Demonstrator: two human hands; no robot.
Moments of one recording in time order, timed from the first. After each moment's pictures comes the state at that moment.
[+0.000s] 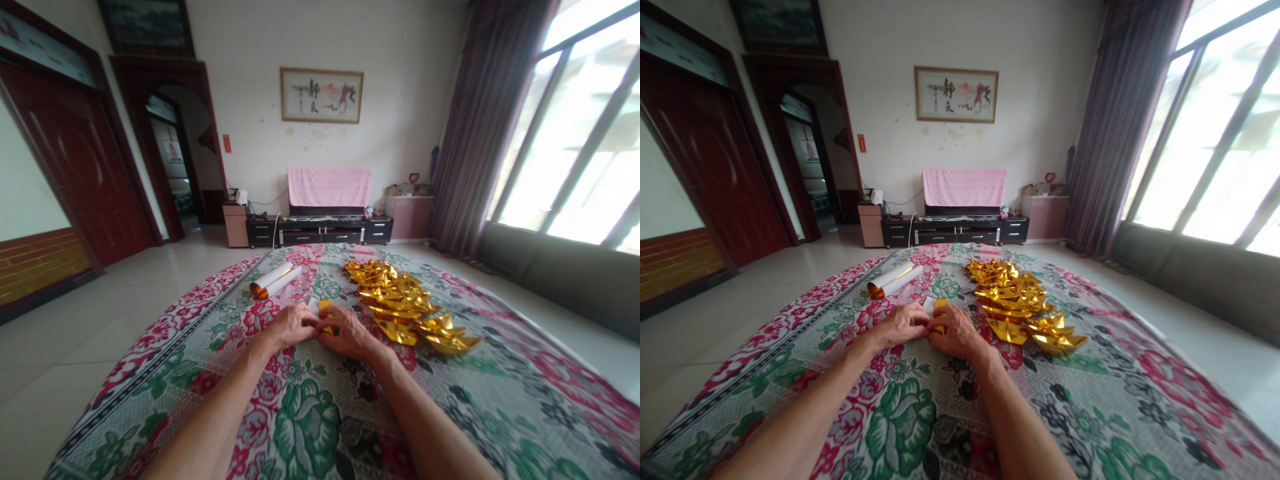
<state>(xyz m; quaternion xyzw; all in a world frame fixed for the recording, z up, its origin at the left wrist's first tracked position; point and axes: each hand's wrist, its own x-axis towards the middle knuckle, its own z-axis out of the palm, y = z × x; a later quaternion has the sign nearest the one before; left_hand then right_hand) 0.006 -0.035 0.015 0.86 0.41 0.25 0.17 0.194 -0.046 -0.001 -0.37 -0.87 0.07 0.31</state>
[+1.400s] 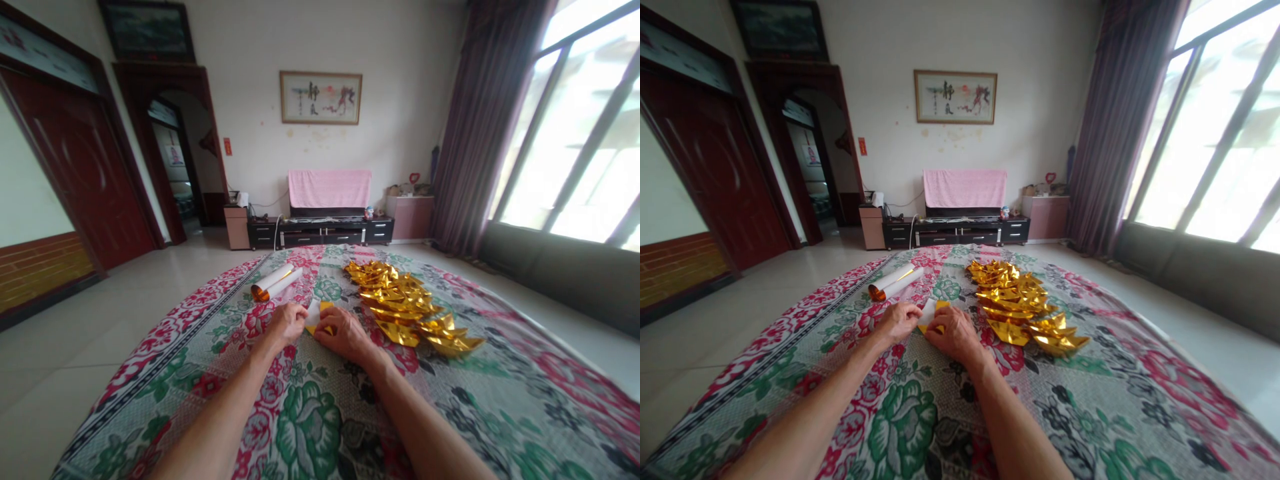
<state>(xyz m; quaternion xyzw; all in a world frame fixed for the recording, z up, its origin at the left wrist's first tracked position) 0.005 -0.023 0.005 0.76 0.58 0.28 0.11 0.183 -0.047 -0.005 -0.43 -0.83 0.07 0.35</state>
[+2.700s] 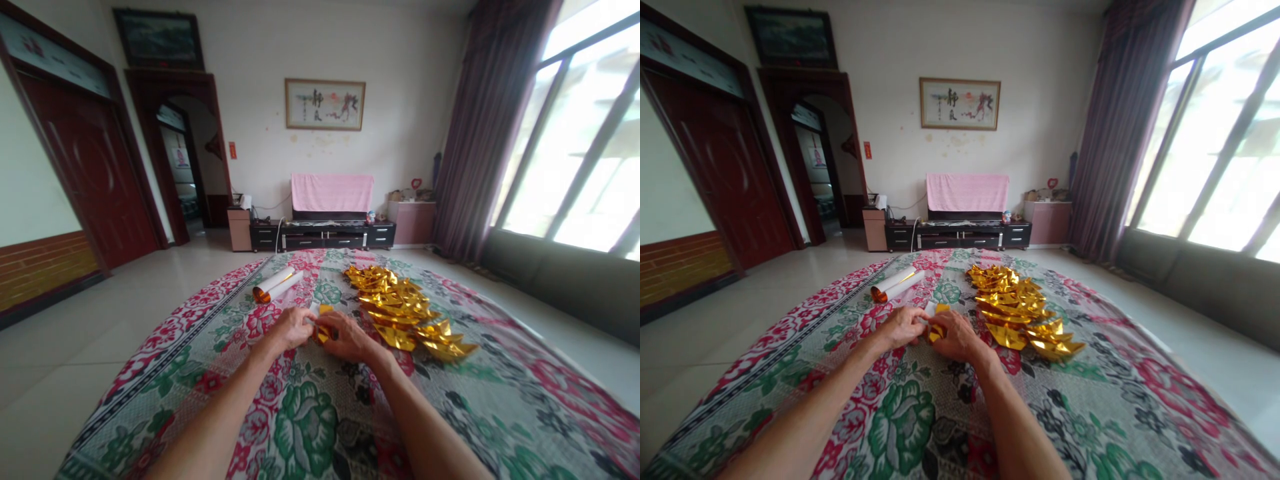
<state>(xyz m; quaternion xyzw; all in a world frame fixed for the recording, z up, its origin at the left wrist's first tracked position) 0.019 -0.049 0.030 0.75 0.56 0.24 0.26 0.196 -0.049 0.007 -0.37 -0.88 0.11 0.29</state>
